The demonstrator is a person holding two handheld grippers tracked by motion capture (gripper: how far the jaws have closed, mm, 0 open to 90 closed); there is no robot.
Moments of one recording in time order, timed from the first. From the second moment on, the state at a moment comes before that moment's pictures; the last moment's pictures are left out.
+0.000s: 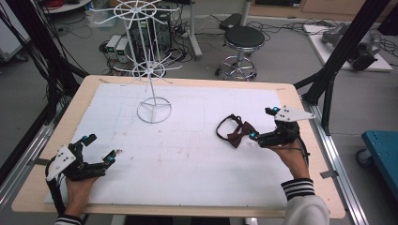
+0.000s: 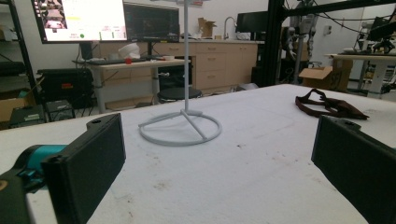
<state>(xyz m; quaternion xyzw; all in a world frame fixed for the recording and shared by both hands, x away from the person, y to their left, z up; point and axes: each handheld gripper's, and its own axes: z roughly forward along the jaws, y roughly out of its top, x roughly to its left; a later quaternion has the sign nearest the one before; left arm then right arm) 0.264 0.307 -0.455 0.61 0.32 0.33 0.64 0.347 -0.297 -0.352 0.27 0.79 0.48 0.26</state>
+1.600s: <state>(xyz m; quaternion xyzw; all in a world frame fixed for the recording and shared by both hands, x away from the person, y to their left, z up) 0.264 0.307 -0.455 0.61 0.31 0.33 0.65 0.439 -0.290 -0.388 0.25 0.91 0.29 0.17</state>
